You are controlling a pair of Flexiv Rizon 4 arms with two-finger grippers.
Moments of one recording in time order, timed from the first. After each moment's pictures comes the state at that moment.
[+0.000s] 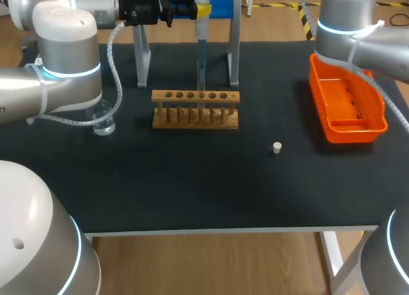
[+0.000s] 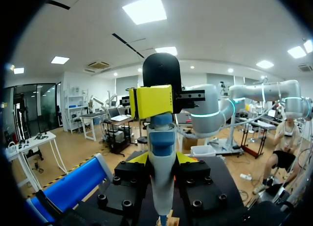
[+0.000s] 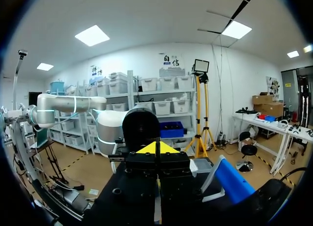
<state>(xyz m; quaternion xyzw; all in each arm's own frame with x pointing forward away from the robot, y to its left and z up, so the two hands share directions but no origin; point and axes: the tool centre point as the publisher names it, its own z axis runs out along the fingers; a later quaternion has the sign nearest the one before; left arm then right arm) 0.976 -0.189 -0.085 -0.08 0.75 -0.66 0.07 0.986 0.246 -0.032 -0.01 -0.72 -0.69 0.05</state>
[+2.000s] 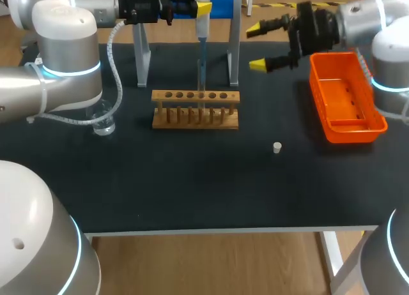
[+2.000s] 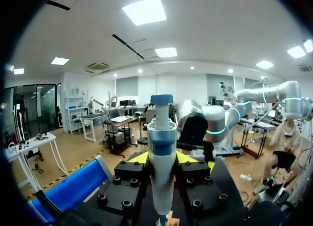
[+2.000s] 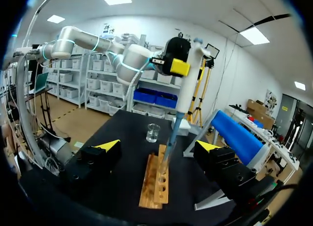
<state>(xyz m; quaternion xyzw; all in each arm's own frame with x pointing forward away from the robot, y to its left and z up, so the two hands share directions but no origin) 0.976 -0.189 -0.081 -0.08 0.75 -0.66 0.07 0.936 0.126 -0.188 0.07 -0.80 -0.60 -0.07</state>
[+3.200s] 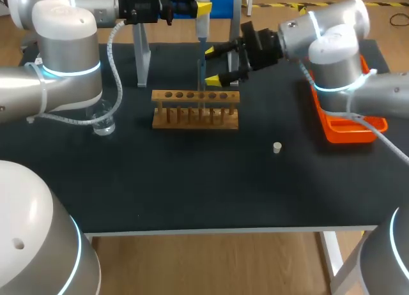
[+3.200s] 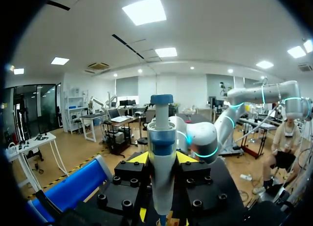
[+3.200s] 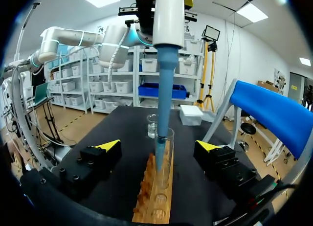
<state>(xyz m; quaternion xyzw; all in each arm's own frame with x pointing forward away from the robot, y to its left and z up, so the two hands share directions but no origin) 0.976 -0.189 -0.081 -0.08 0.75 -0.66 0.07 0.971 0.226 -0.267 0.05 -0.82 -0.58 0.01</state>
